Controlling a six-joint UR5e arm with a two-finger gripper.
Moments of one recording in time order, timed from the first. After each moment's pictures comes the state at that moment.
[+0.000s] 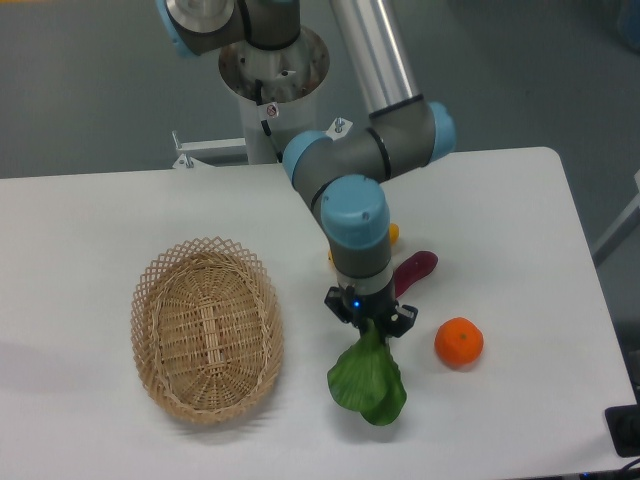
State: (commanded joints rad) arm 2.39 -2.06 -1.73 -0.71 1.64 0.78
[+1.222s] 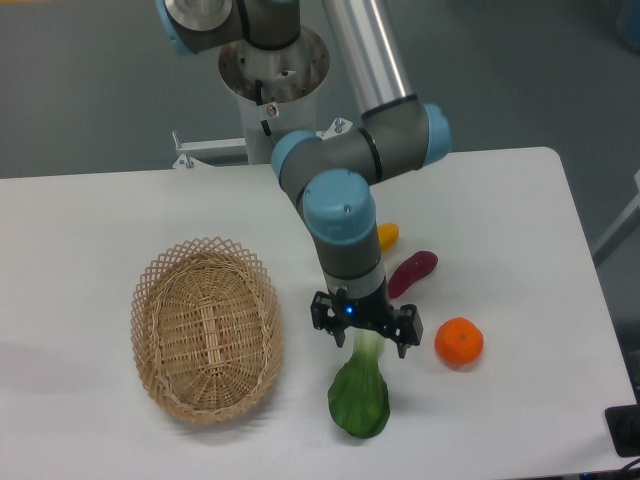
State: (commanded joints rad) arm 2.39 -1.93 -1.64 -0.73 1.65 0.80
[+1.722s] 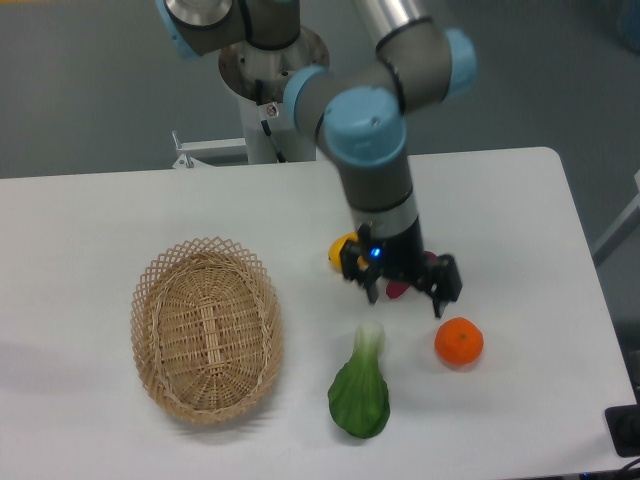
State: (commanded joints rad) arm 2.52 -1.77 -1.64 -0.99 1.66 1.22
